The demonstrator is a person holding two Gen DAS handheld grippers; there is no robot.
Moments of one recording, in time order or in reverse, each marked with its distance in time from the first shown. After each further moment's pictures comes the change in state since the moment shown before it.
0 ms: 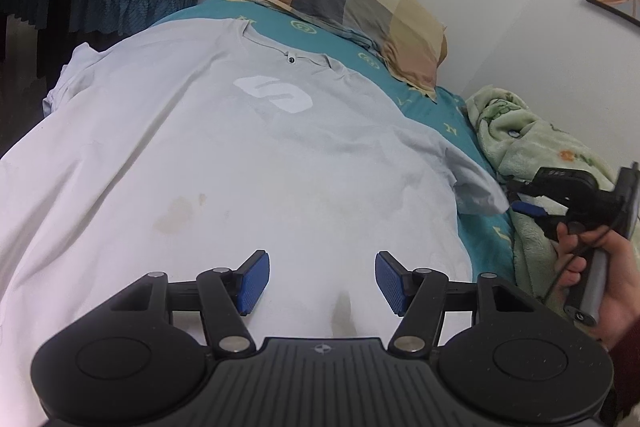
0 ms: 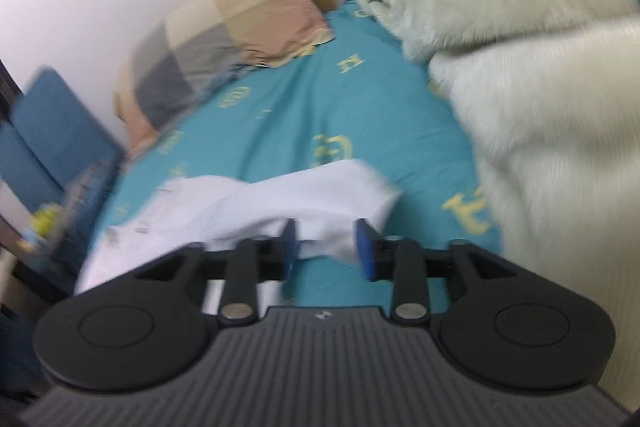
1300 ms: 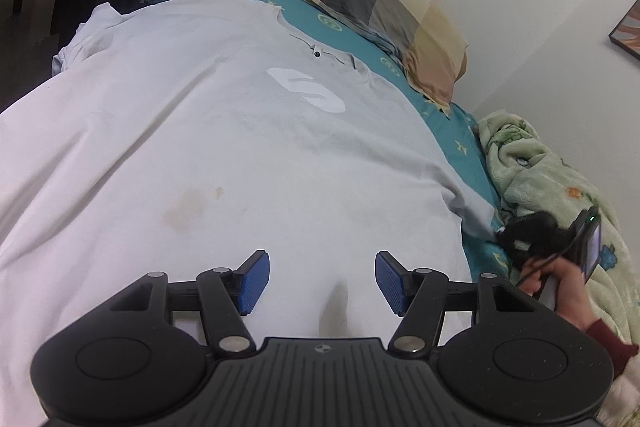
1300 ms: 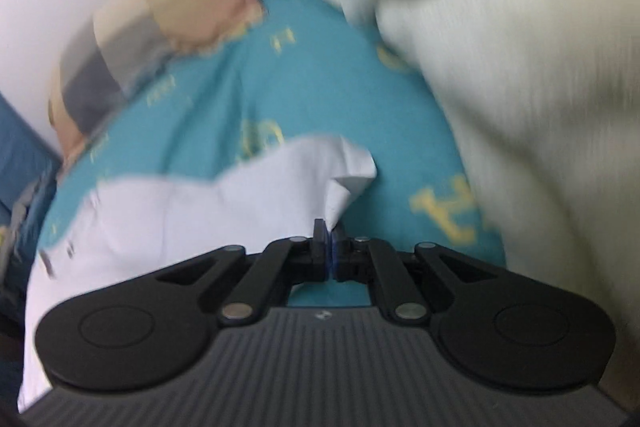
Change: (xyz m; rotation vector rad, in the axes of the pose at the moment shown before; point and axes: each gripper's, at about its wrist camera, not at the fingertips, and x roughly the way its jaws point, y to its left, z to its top) left arm 0.014 0.024 0.006 -0.131 0.010 -0.022; right arm 0.074 -0.023 -0.012 -0.009 0.045 -0.203
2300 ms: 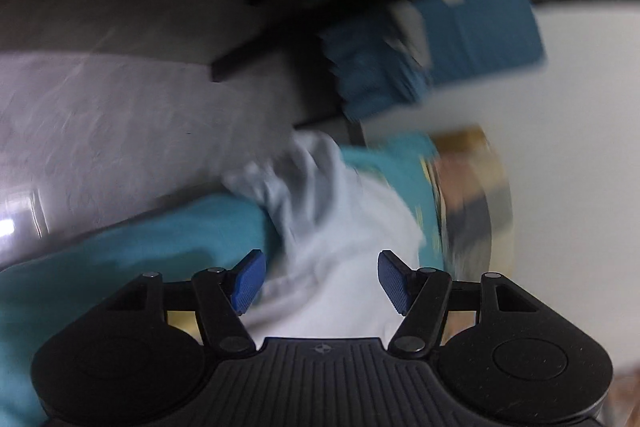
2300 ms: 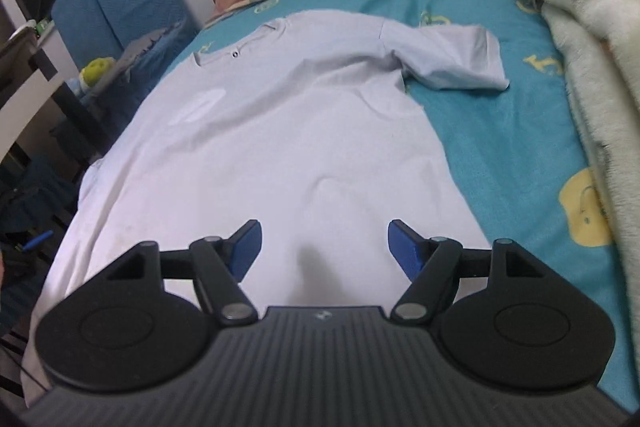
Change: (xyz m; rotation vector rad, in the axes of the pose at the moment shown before) left arm -0.062 0.242 0.103 -0.916 -0.272 0.018; right arm -0.137 0.053 -0.165 -0.354 0.120 0.237
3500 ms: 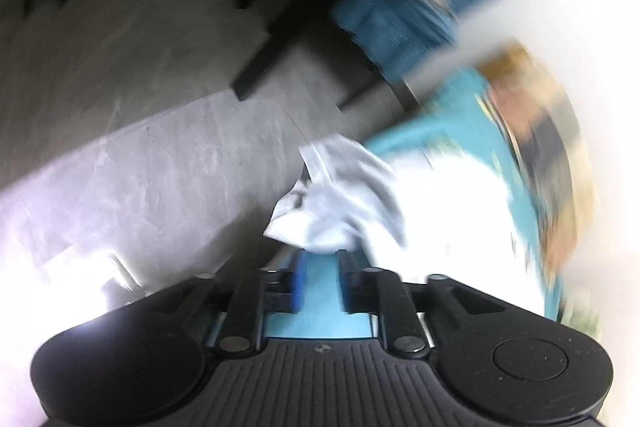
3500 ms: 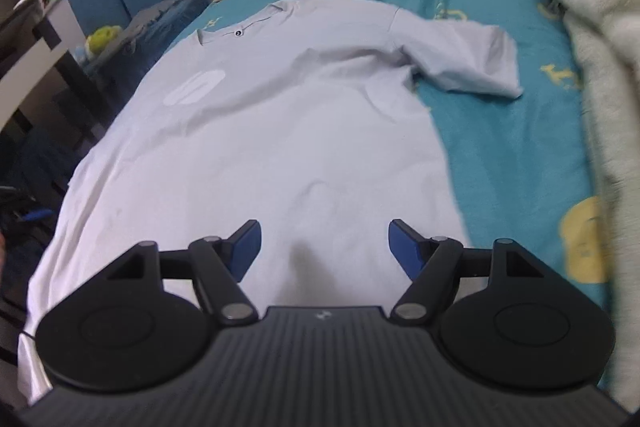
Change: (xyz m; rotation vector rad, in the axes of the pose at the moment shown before) left arm -0.025 -0.040 0.029 0.564 0.163 0.226; right arm -0.020 -0.004 0.017 -0.126 0.061 -0.021
